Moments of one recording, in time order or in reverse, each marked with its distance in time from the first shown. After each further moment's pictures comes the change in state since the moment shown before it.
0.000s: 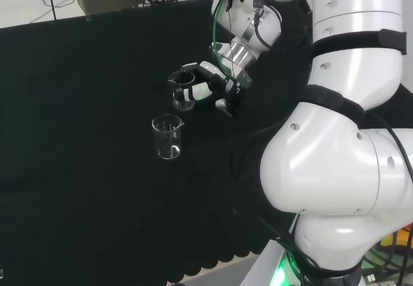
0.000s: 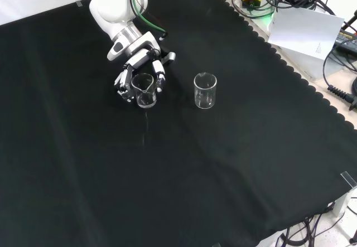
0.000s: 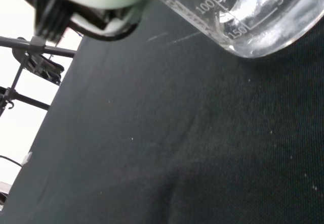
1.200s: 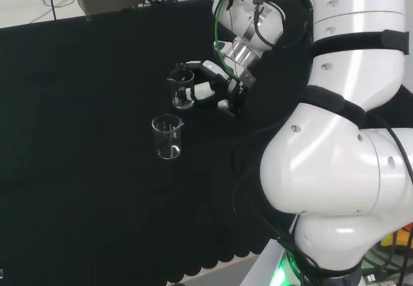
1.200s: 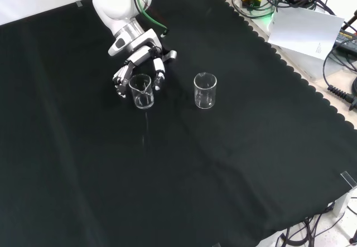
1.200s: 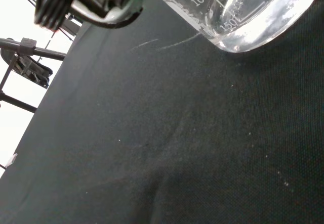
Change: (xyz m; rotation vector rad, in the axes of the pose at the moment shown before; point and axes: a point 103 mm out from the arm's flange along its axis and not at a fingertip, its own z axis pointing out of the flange) arm -0.001 -0.007 -0.006 -0.034 -0.047 0.002
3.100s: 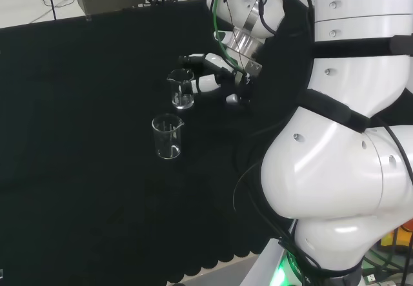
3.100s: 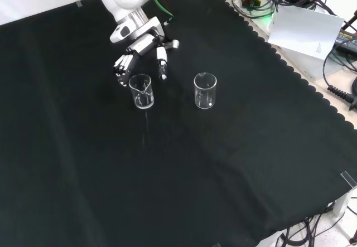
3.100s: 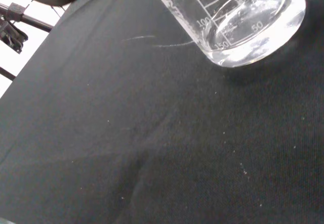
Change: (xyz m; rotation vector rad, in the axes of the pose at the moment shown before) arm 0.015 -0.021 -0.024 0.027 -0.190 -0.036
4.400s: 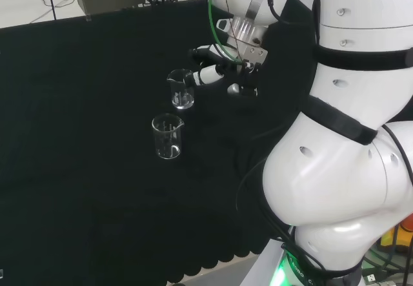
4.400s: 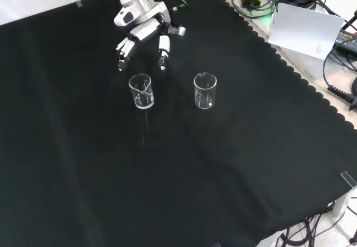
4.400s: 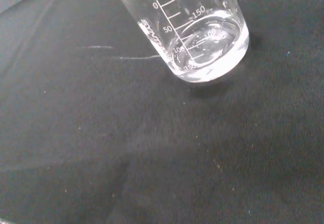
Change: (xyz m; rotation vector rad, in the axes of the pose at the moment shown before) arm 0.027 -0.027 -0.036 0.011 -0.145 0.207
